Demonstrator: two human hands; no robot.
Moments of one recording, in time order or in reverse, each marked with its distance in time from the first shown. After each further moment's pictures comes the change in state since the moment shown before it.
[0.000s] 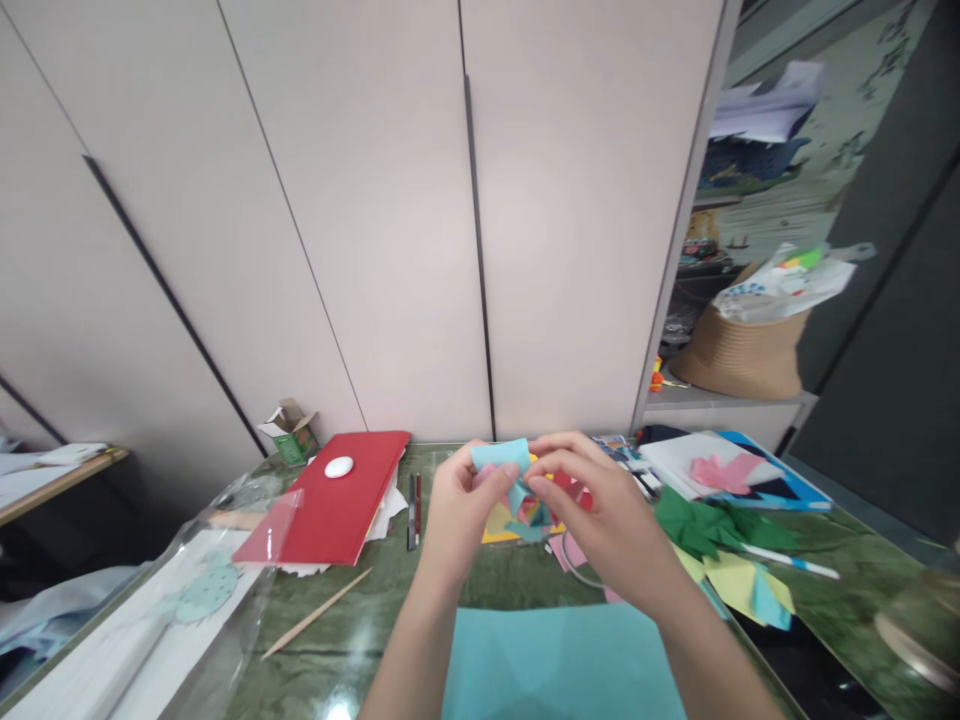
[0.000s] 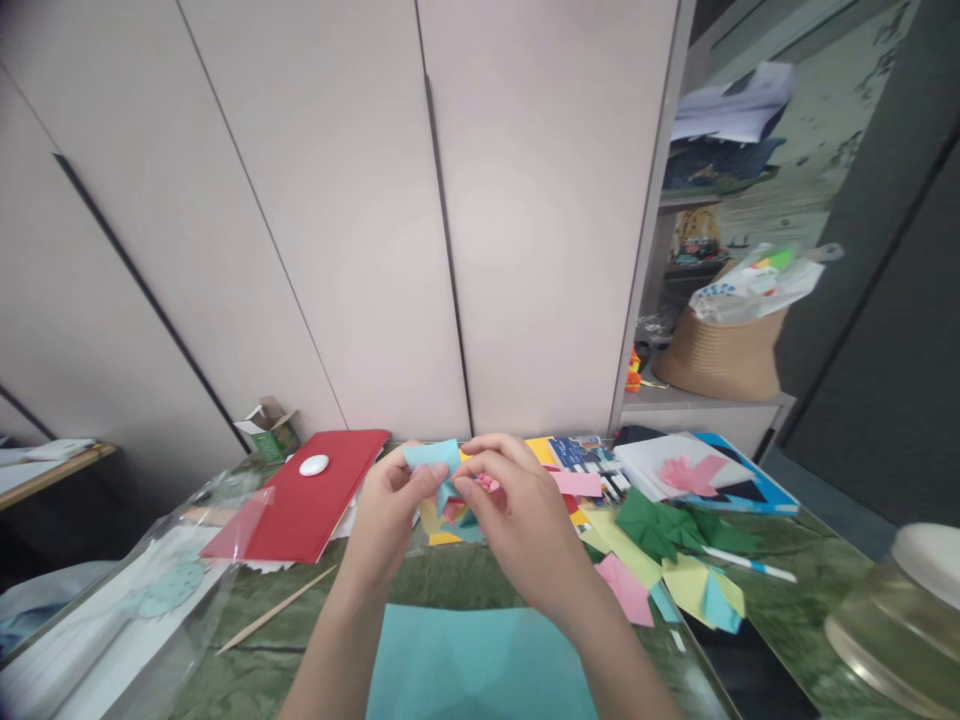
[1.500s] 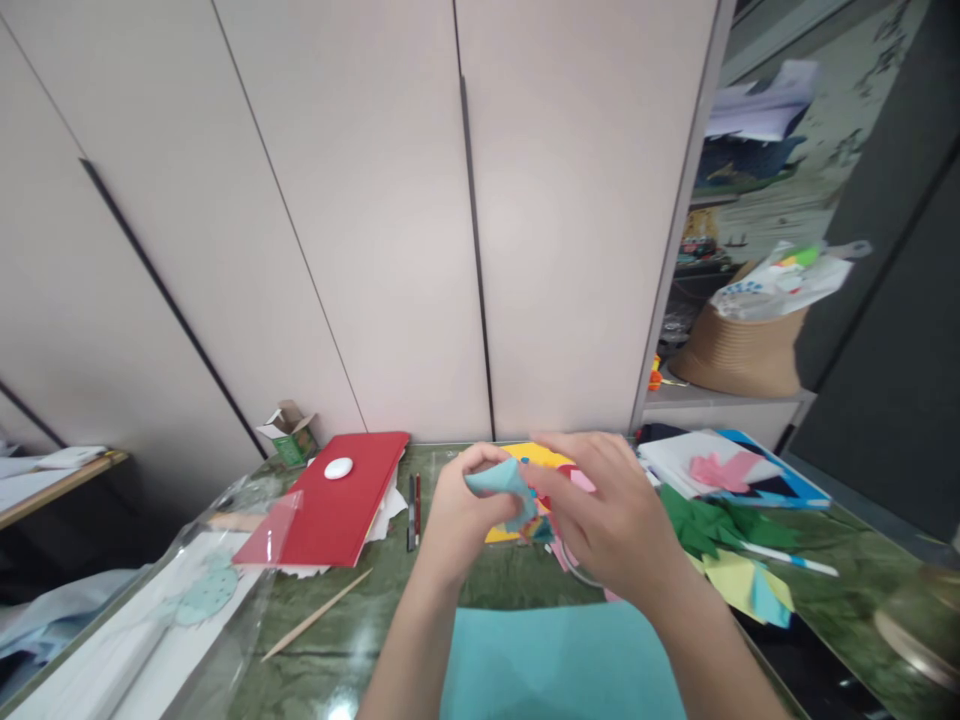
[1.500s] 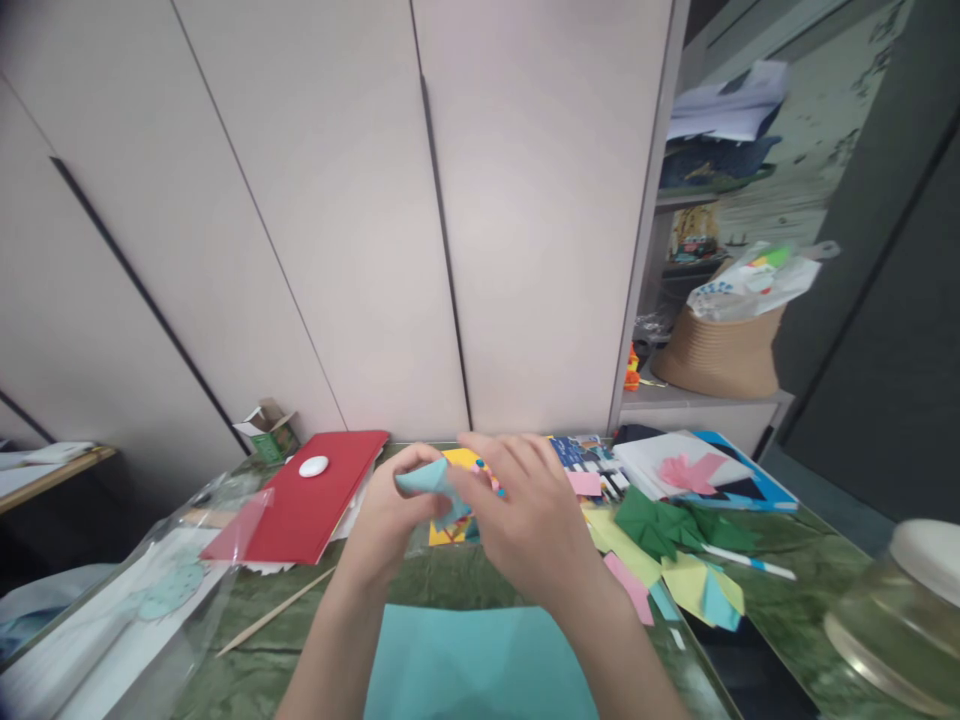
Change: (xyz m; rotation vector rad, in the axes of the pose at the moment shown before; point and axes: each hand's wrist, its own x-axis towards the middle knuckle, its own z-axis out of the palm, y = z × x) left_hand -0.002 0.008 0.002 0.021 -0.070 -0.077; right_hand 0.000 0.013 -0.007 -0.635 0.205 -0.555
